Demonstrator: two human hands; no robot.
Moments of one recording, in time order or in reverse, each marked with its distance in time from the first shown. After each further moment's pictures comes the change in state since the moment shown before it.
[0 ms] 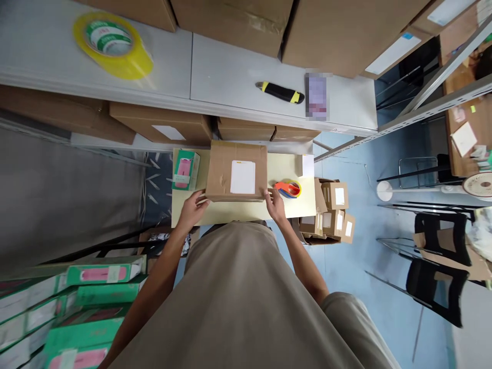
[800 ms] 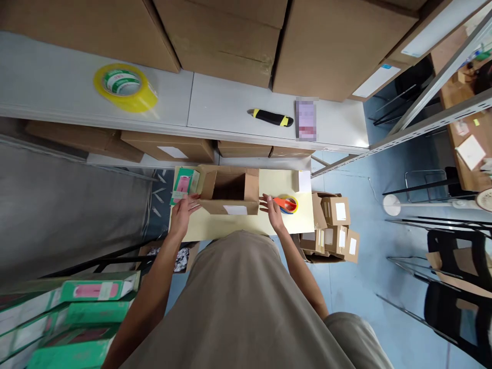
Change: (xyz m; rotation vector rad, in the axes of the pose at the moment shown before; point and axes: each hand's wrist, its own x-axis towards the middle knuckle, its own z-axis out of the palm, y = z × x) left_hand 0.030 0.045 0.001 -0.207 0.249 -0.066; right_hand 0.040 0.001 -0.018 0.439 -0.093 0.072
